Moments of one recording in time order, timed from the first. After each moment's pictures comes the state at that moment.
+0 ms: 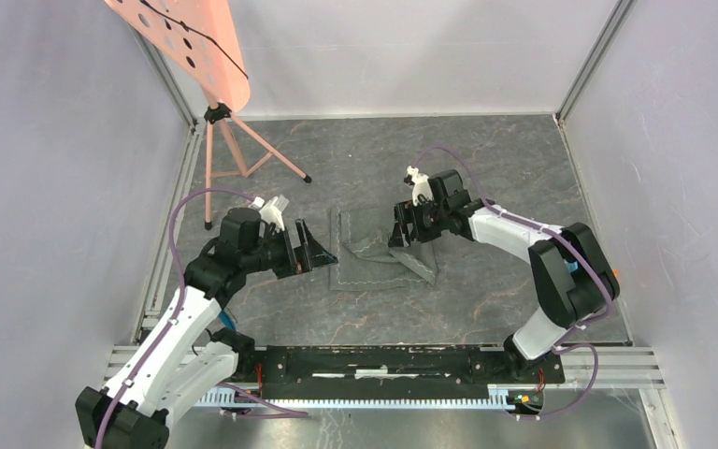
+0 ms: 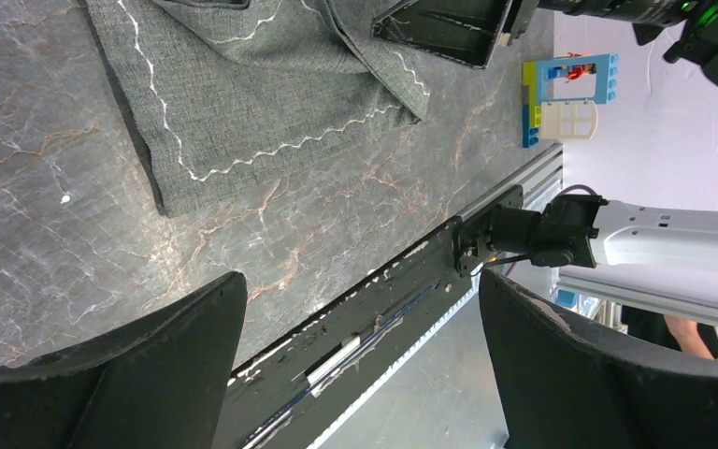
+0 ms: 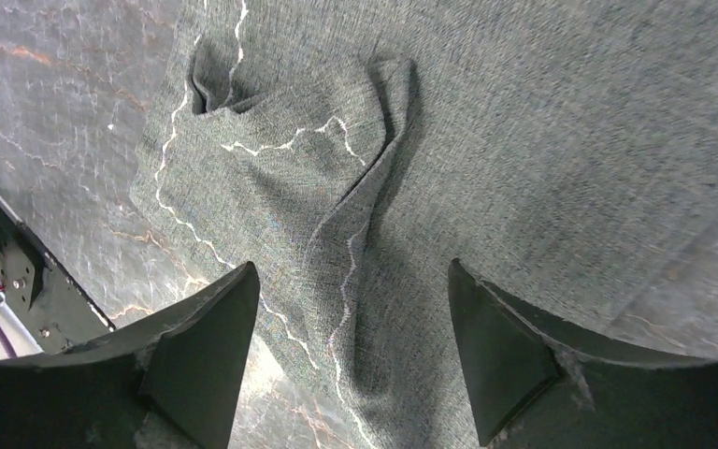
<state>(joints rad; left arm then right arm) -0.38 0.80 0.69 -0.54 0.50 -0.67 0.47 1.63 0.96 -0.21 -0.43 0.21</state>
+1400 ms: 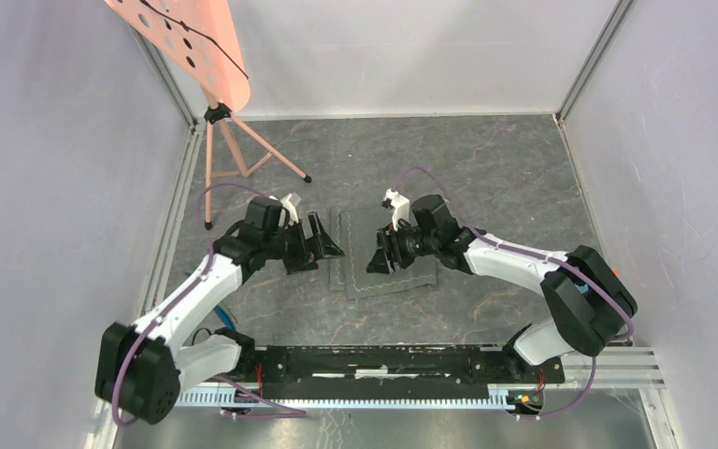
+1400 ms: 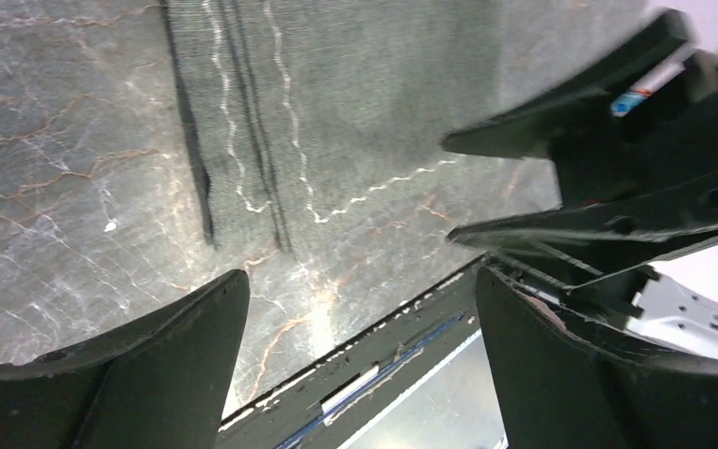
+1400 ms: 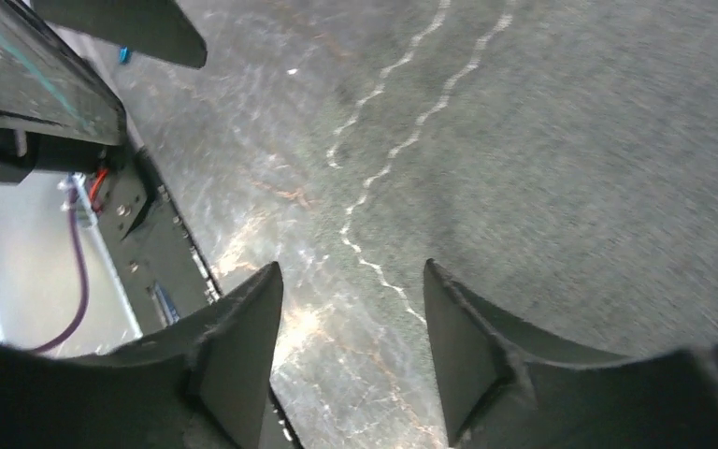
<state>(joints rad) -0.38 1.04 0.68 -0.42 0.46 -0.71 0.70 1.50 0.76 0.06 -0.55 0.33</state>
